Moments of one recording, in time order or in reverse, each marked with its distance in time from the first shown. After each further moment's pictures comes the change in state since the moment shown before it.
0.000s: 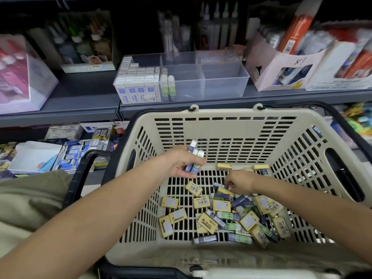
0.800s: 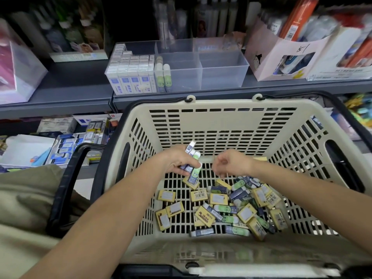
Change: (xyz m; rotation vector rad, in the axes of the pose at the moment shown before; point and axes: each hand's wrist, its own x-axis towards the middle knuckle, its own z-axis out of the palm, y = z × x) left_hand 0.031 -0.019 -0.002 0.214 -0.003 -0.016; right_hand -0.012 -0.019 -0.029 0.744 0.118 -0.029
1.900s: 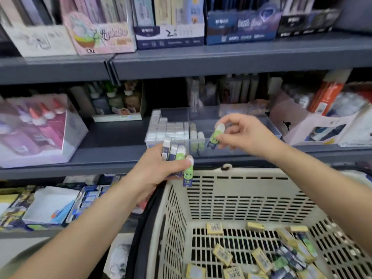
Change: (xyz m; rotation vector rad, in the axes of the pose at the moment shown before) left_hand -0.097 0.056 -0.134 -0.296 0.263 0.627; right_hand 0.029 -0.179 -0.116 0.233 0.462 -0.510
